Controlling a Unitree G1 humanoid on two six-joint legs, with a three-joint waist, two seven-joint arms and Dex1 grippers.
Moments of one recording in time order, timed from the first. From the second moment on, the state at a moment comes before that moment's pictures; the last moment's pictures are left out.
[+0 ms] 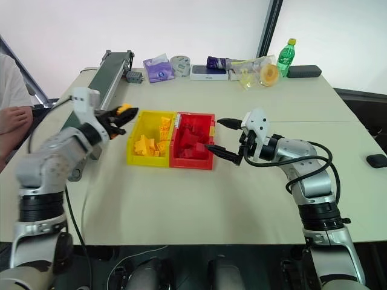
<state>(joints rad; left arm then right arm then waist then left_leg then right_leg) -0.62 0.41 0.17 0.00 -0.52 0.72 -0.36 -0.51 -0.57 -0.02 -0.05 0.42 0.28 0.98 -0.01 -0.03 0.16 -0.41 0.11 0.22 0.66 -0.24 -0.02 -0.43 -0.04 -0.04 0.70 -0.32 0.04</state>
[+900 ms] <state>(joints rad) -0.53 0.64 0.32 -0.14 -0.59 0.73 -0.57 -0.45 -0.60 -0.05 -0.11 0.42 0.29 0.96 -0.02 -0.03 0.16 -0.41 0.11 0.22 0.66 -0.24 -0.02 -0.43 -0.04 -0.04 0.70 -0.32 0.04</state>
